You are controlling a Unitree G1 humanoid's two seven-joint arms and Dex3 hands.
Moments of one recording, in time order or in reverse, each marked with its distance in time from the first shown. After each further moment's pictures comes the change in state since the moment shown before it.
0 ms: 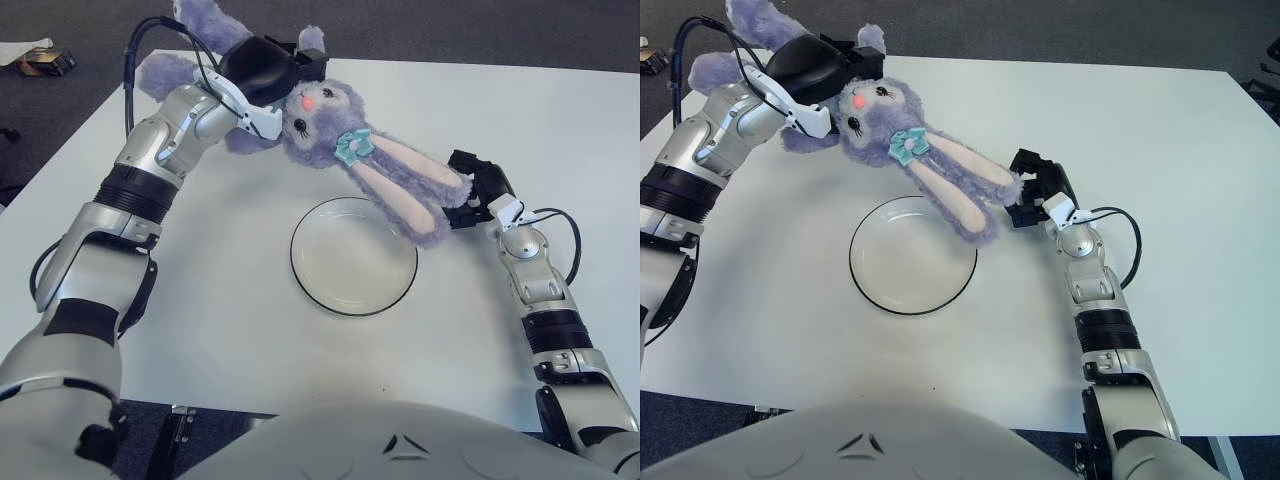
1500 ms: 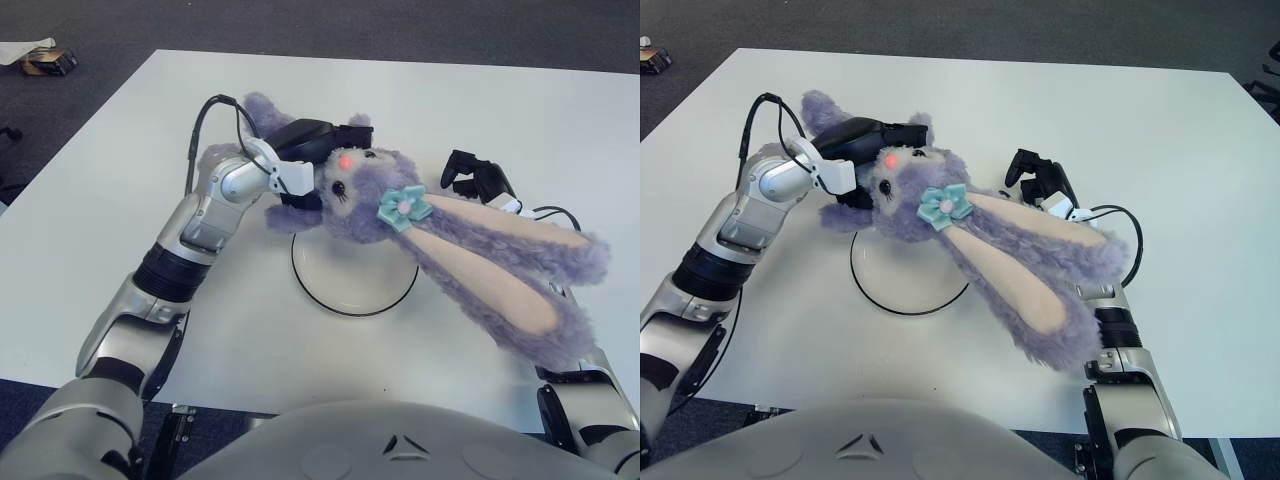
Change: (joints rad) left arm 0.346 -0.168 0.043 -0.595 -0.288 0.439 -0.432; right arm -0.006 -0.008 0.007 -0.001 -0.029 0.006 0.000
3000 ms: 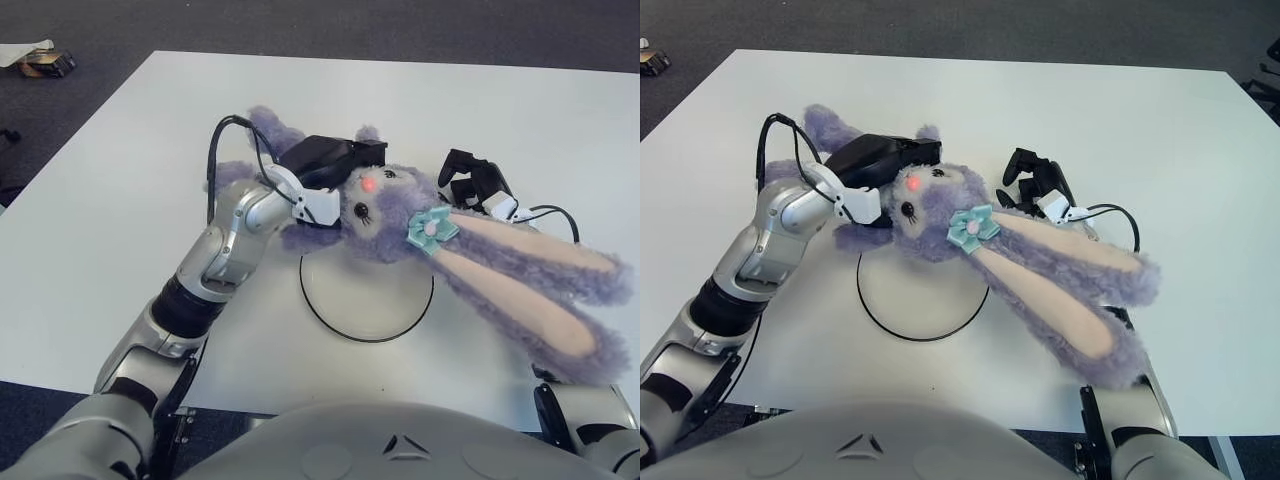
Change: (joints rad) left arm 0.120 -0.077 -0.069 -0.184 0.279 0.119 0.083; right arm -0.014 0.014 0.007 -0.009 -0.001 0.030 -0.011
